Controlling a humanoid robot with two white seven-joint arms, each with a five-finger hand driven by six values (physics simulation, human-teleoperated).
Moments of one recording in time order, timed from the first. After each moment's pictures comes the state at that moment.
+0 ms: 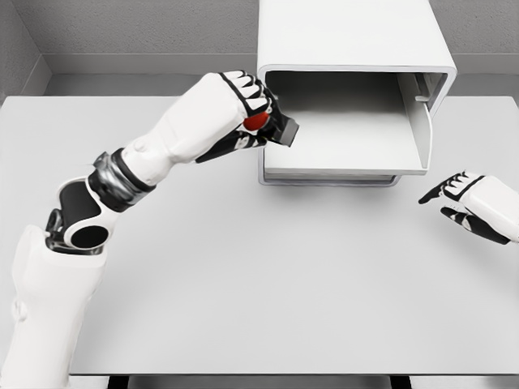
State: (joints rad) left arm -0.36 0.13 -0.19 -1.80 -0.66 -0.61 -0.32; right arm 0.03 -1.03 0.31 -1.56 0.39 -0.61 -0.20
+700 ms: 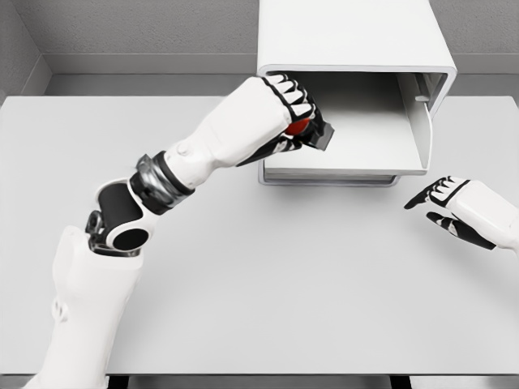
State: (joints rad) left arm -0.37 0.01 -0.23 -1.79 -0.80 -0.61 -0.32; right arm 0.04 -1.00 0.31 -1.60 0.41 -0.61 -0.20
